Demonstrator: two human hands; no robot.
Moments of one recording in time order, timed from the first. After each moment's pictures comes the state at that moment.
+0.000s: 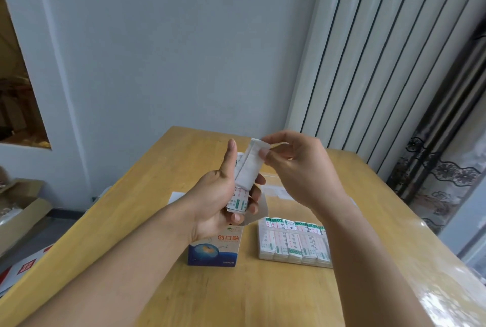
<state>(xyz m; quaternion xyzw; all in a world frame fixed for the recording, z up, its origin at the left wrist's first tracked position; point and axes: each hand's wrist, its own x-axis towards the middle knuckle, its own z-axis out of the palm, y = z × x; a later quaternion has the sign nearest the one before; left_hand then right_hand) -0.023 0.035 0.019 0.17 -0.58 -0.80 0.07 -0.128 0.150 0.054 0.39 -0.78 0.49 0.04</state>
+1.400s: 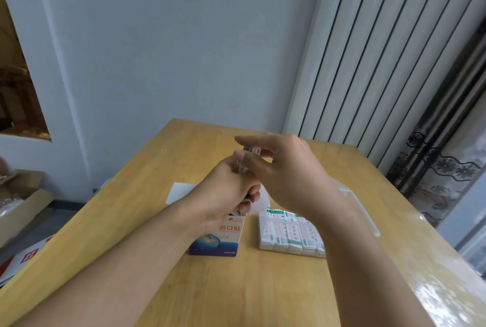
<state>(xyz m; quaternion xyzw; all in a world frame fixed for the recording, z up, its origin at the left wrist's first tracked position) -0.020 0.050 0.022 0.16 -0.69 -0.69 0.15 -0.095 0.148 0.059 0.49 -0.80 0.36 0.03</state>
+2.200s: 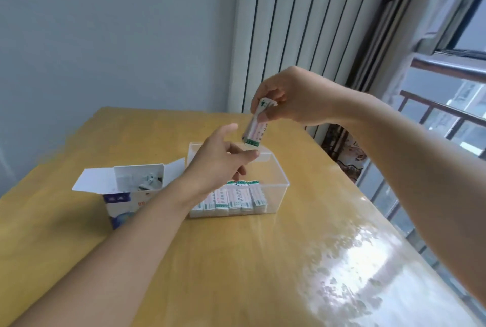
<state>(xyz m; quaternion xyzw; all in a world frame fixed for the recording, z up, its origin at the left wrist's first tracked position) -0.095 0.128 0.010 0.11 -0.77 -0.61 0.17 -0.196 0.265 0.136 0.51 -0.85 0.15 0.01</state>
